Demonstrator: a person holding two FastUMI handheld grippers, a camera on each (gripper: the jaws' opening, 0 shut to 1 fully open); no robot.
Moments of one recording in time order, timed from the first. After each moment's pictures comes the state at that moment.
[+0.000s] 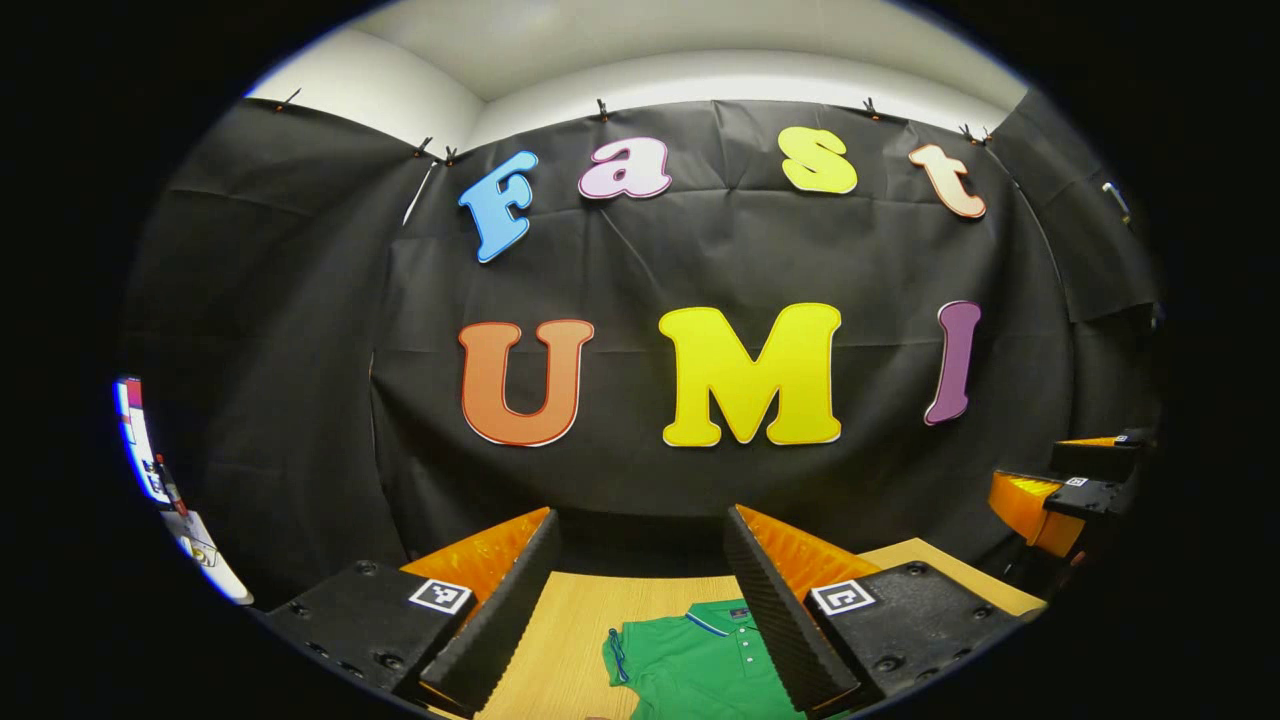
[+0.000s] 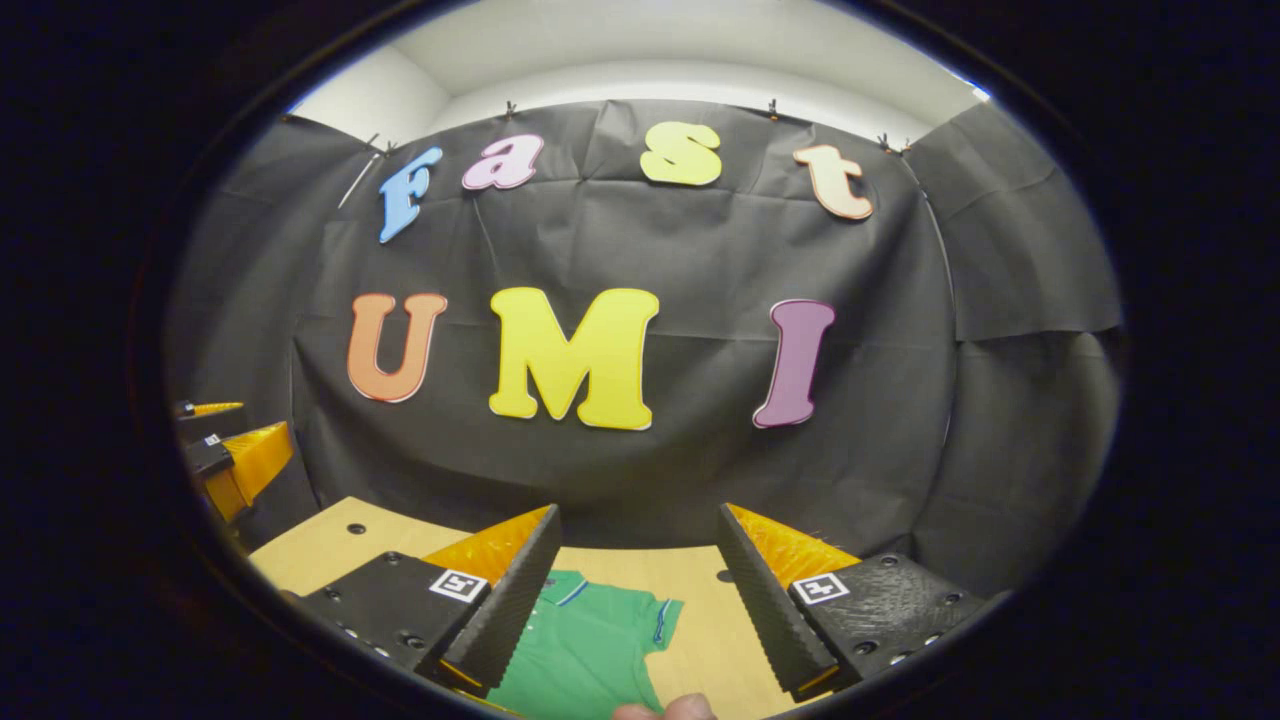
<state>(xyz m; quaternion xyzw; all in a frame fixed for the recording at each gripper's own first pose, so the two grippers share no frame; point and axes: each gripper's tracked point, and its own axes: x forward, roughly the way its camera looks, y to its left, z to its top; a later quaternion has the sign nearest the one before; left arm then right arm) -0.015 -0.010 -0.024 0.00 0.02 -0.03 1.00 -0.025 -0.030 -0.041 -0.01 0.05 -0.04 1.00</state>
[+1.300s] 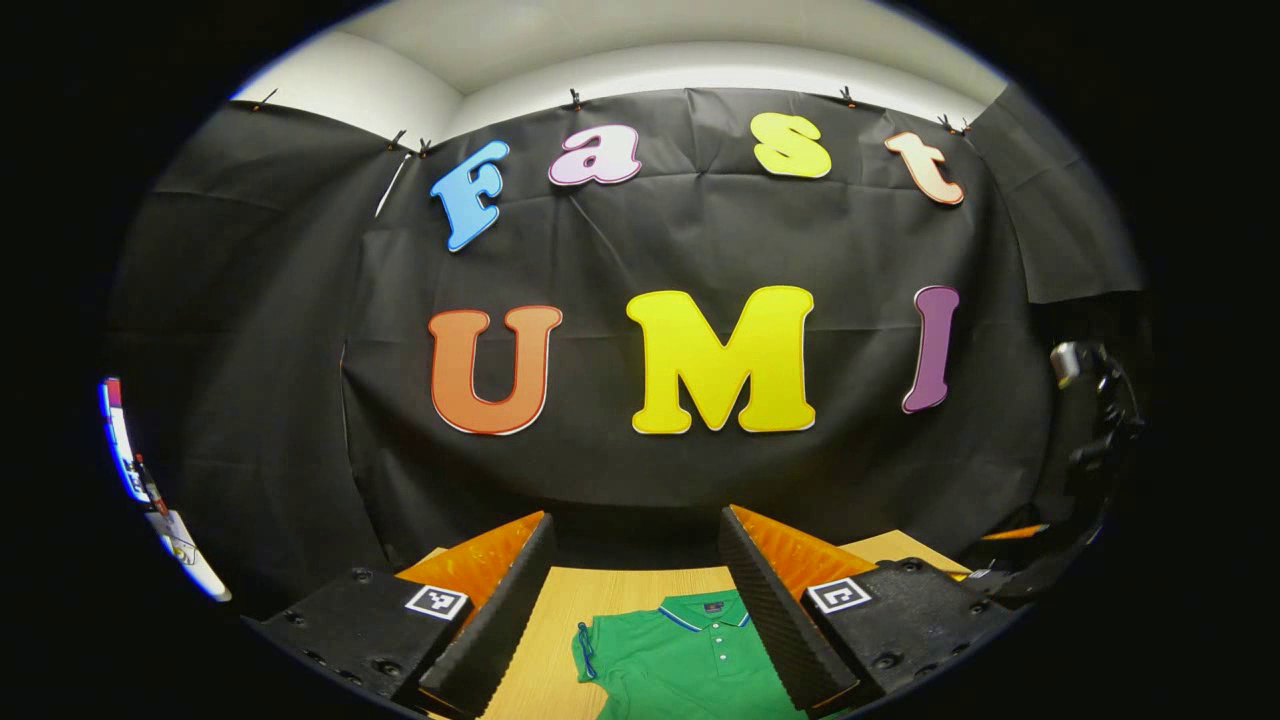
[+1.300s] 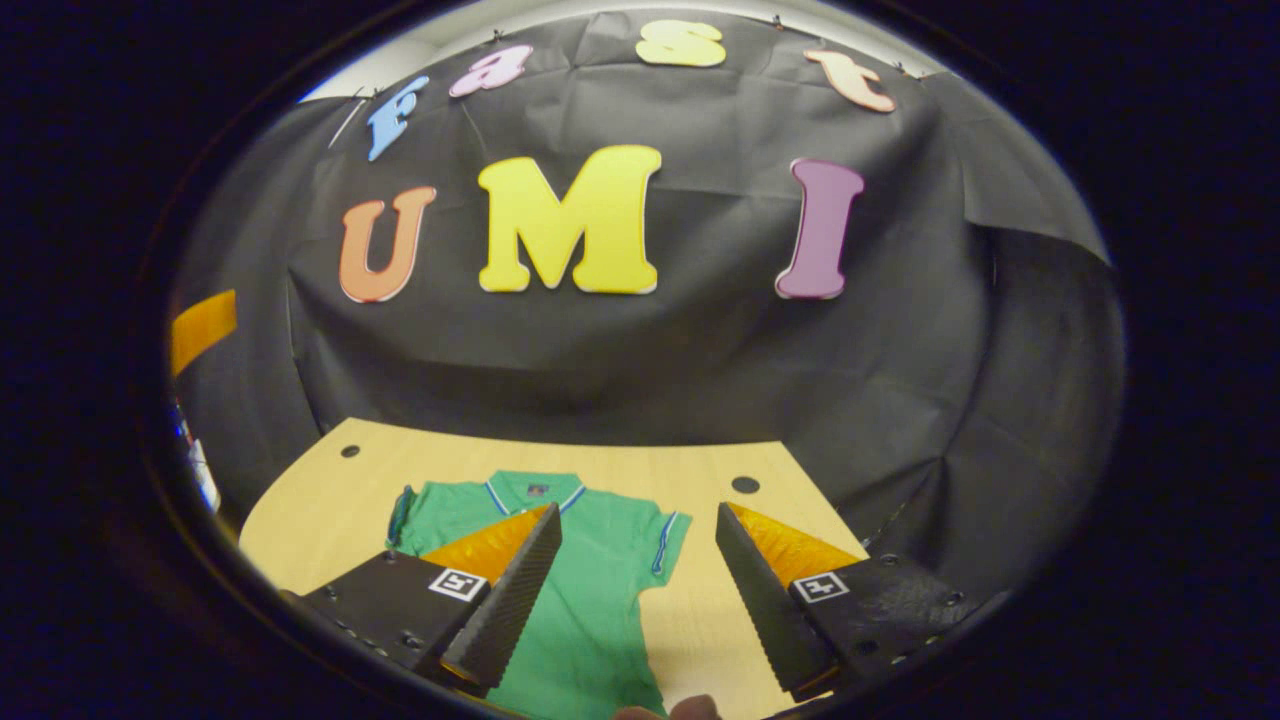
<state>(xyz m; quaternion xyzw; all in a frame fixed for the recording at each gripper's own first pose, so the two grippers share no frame) -0.002 -0.046 -0.046 0.00 0.04 -0.04 1.00 0.026 -0.068 -0.200 0.00 0.24 -0.01 0.97</state>
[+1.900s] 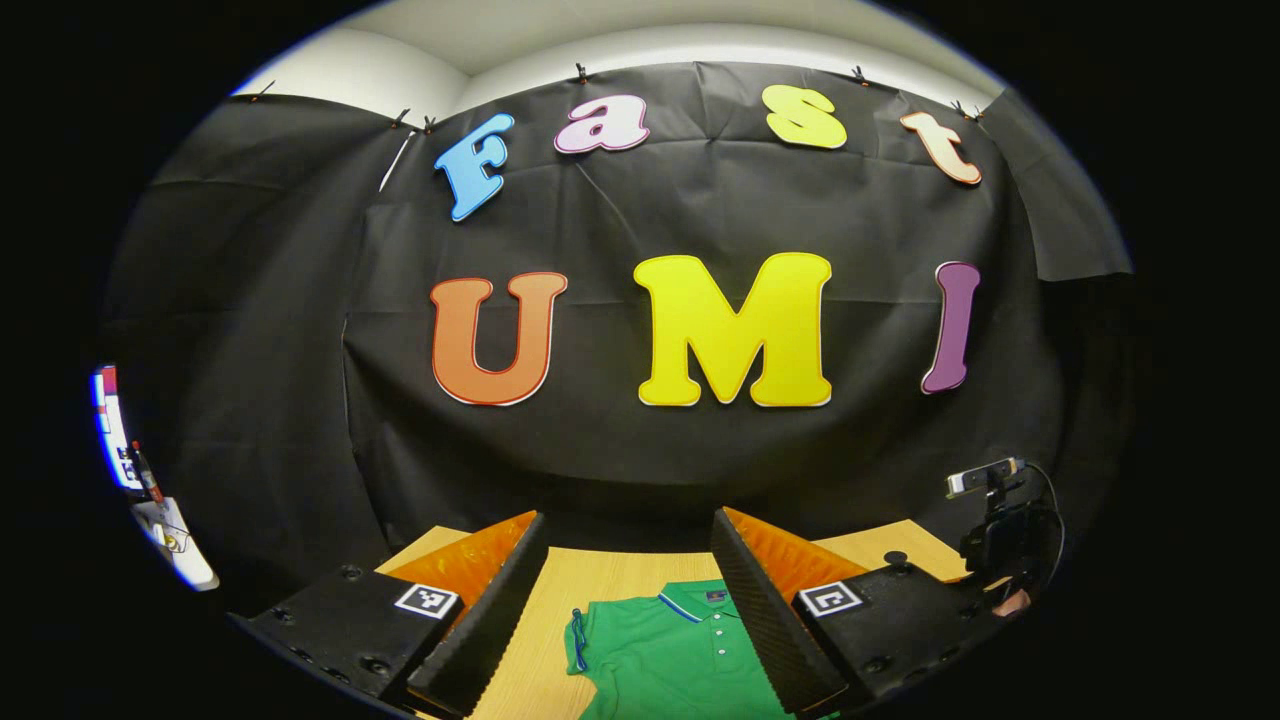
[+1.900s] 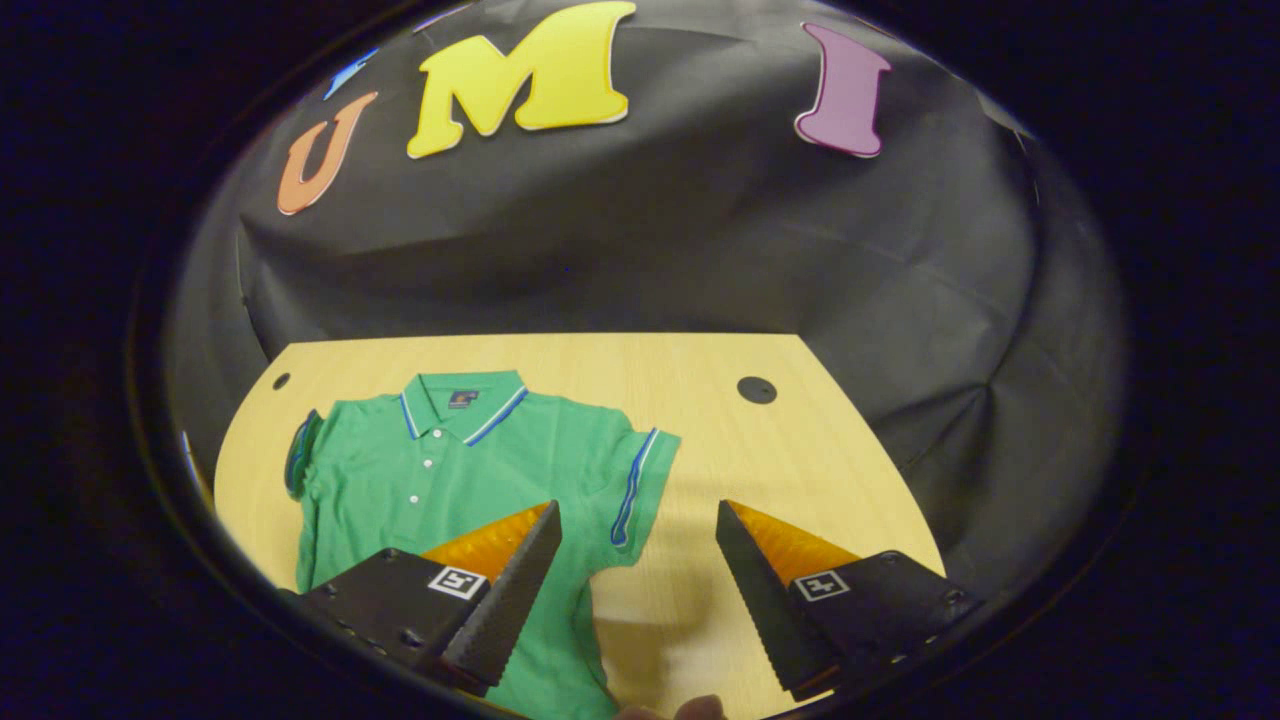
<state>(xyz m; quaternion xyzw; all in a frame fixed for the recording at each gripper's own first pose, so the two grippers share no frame) 0.020 -0.047 -0.073 0.01 0.08 -0.02 1.00 0.118 -0.104 -0.357 0.00 0.37 -0.03 0.93</state>
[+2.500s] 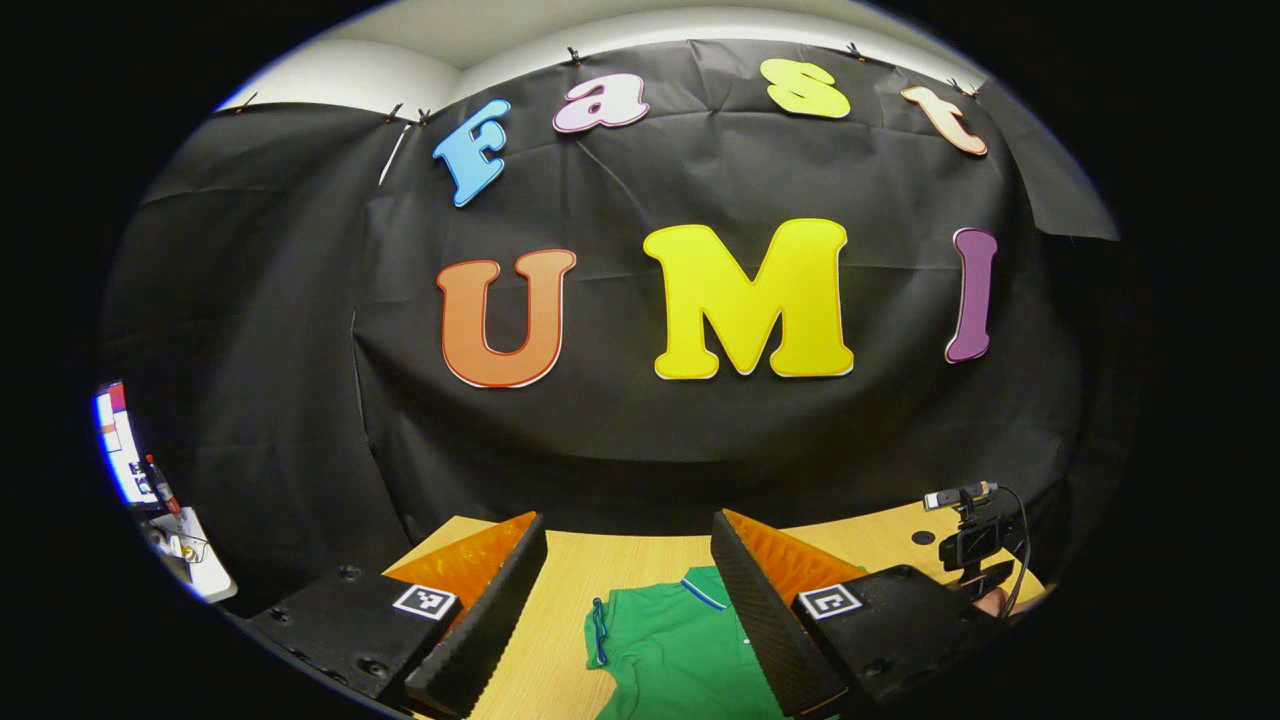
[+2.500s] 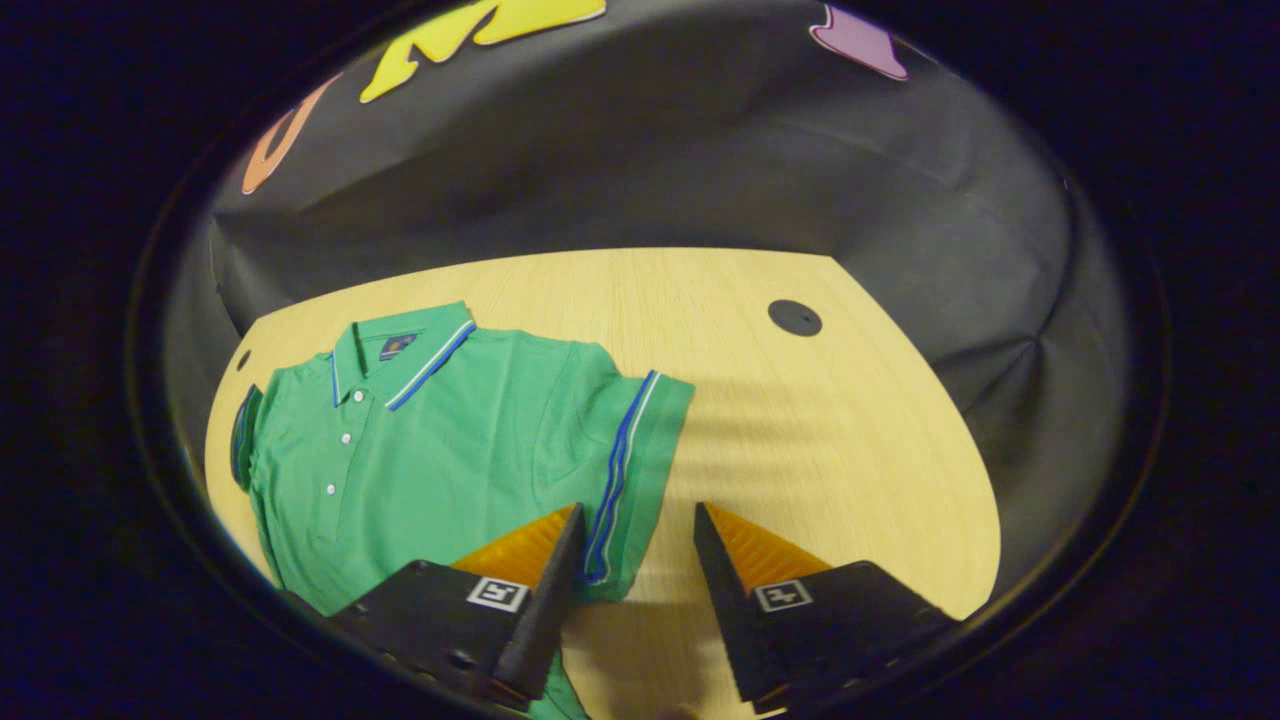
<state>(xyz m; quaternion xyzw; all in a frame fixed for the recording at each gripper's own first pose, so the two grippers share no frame) 0.032 -0.045 -0.097 0.03 0.11 0.00 0.99 0.151 -0.112 -0.445 0.03 0.46 -0.03 0.89</state>
